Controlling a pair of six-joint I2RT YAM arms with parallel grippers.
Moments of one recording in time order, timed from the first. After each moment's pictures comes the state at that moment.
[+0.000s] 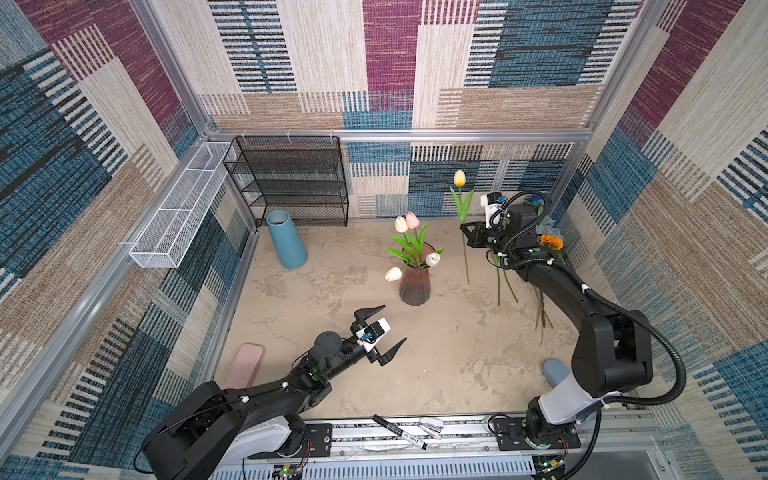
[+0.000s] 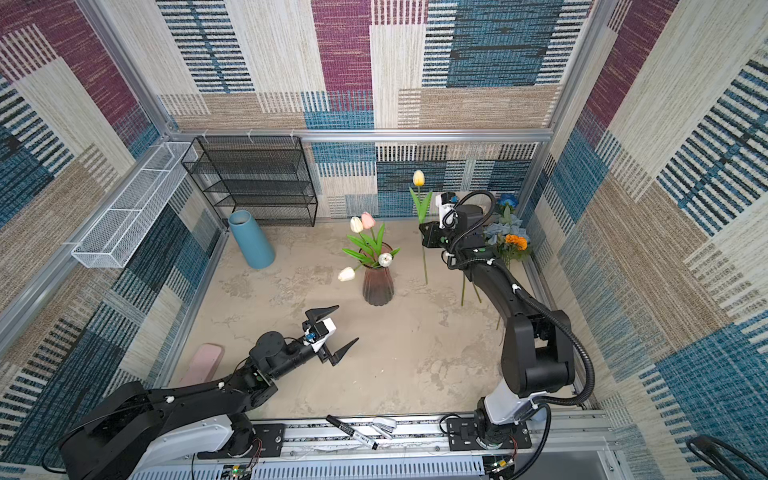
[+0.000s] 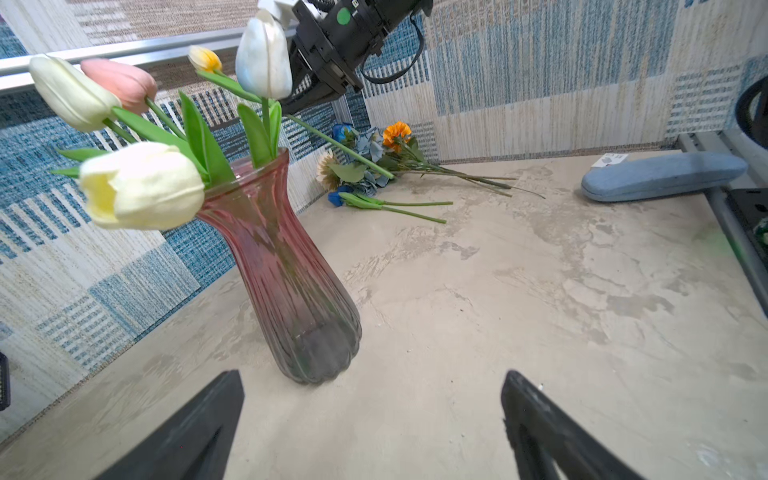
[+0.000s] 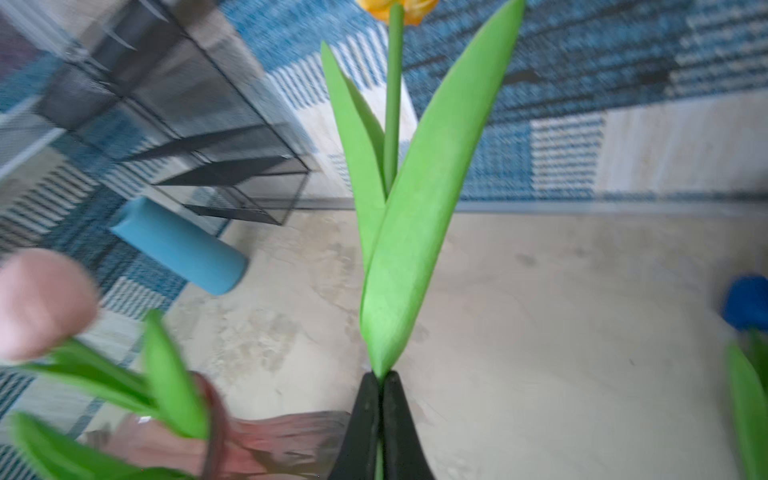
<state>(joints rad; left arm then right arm) -0.75 1.13 0.18 0.92 0.20 0.32 0.16 1.58 1.25 0.02 -0.49 0.29</state>
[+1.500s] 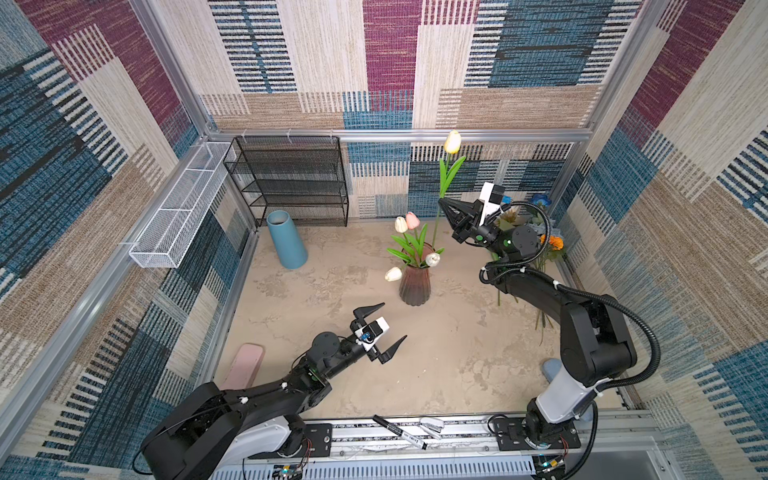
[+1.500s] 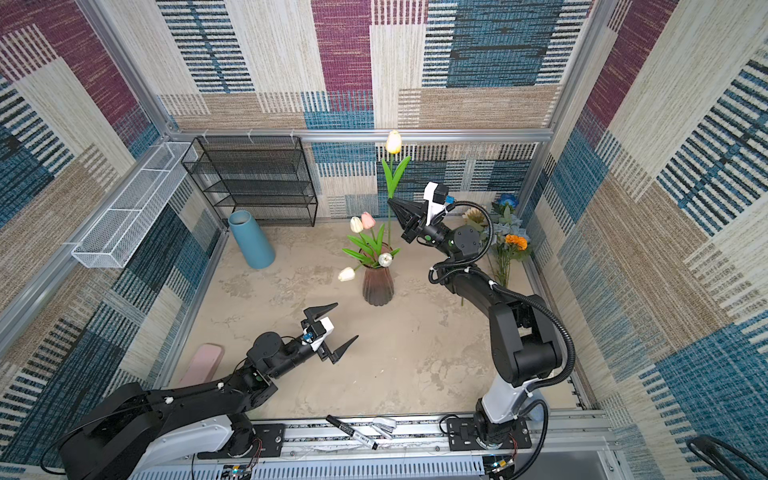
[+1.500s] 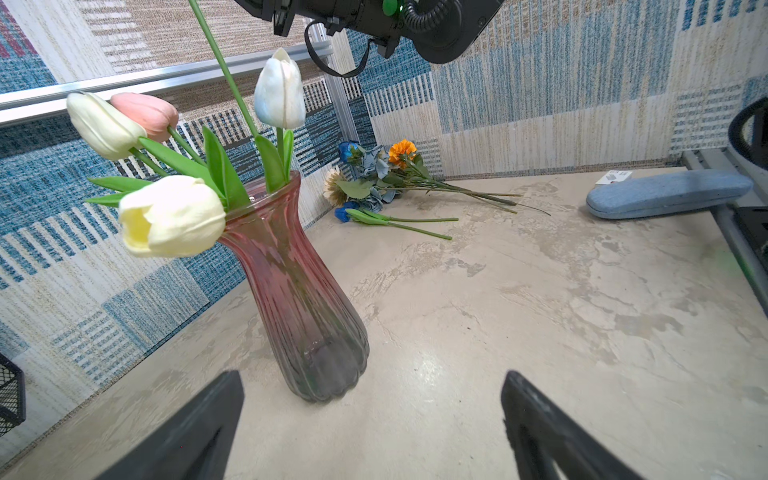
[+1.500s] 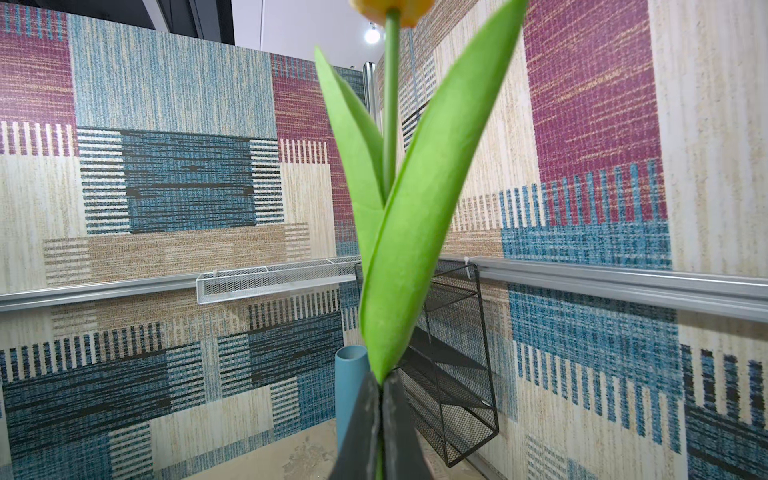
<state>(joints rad) -0.75 1.13 0.18 0.95 0.19 0.31 0.26 1.70 1.12 1.20 -0.73 0.53</state>
